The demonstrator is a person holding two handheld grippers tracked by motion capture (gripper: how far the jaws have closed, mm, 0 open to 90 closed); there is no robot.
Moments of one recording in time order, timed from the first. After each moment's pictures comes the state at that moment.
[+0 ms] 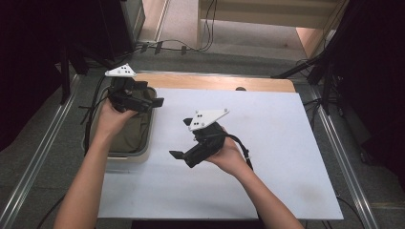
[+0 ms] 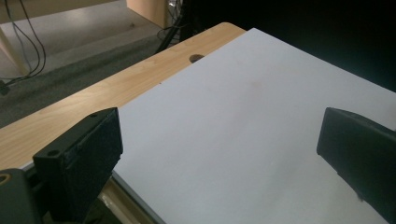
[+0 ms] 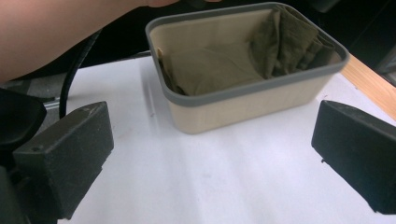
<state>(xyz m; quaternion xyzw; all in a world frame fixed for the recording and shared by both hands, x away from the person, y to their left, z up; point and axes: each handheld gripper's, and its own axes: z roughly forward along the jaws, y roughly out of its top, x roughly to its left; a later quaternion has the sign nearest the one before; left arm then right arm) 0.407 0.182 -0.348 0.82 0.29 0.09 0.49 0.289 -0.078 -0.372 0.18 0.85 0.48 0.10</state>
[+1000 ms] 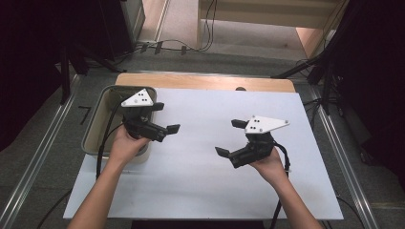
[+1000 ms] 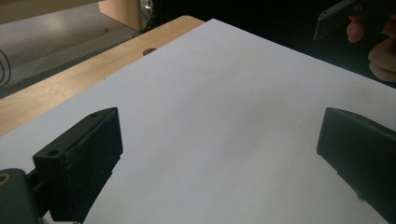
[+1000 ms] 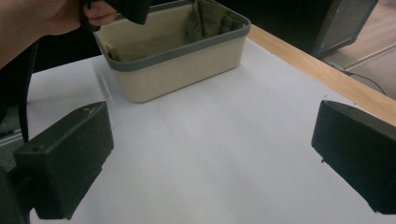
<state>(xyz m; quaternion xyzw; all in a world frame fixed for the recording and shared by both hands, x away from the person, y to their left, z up) 0.344 0.144 -0.371 0.83 0.24 0.08 0.50 0.267 -0.189 -0.390 0.28 0.80 0.50 0.15</state>
